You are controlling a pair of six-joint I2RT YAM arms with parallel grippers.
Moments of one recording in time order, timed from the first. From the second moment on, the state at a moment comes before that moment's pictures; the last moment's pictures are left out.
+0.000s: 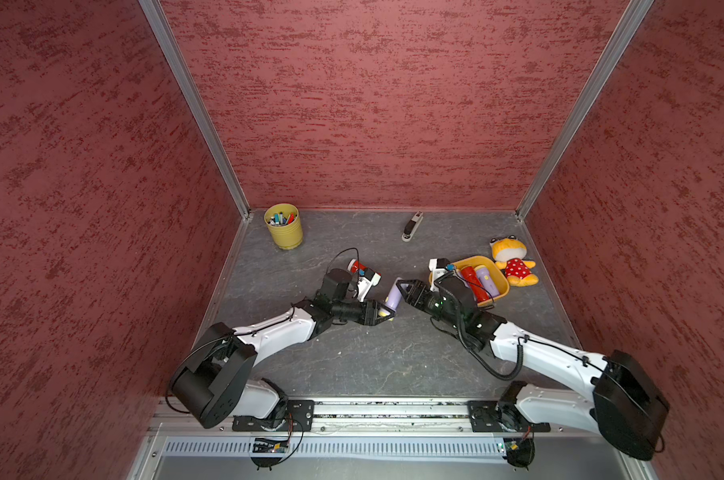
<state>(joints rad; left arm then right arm) -0.60 1.38 0.66 0.09 0.70 -0.52 0.74 1.18 0.61 0.25 0.02 1.00</state>
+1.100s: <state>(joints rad) -0.50 1.52 1.12 -0.80 0.81 -0.14 0.77 1.01 0.64 0.11 -0.07 -0.74</state>
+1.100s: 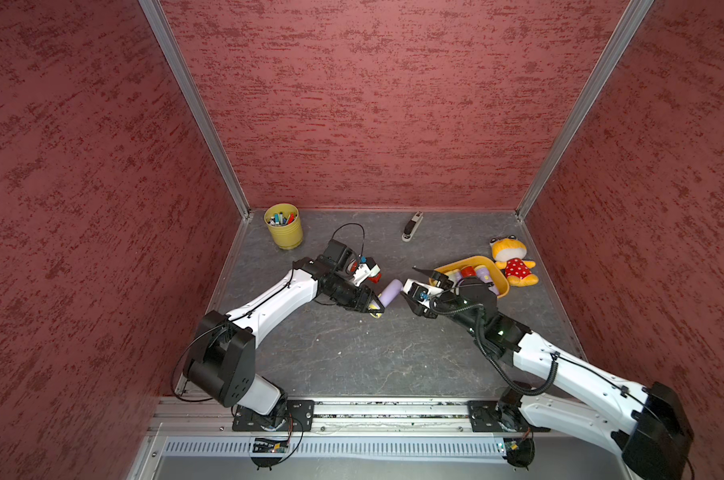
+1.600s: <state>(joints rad) -0.49 1.57 1.15 -0.91 0.86 -0.10 0.83 1.22 0.70 -0.02 -0.10 -1.03</state>
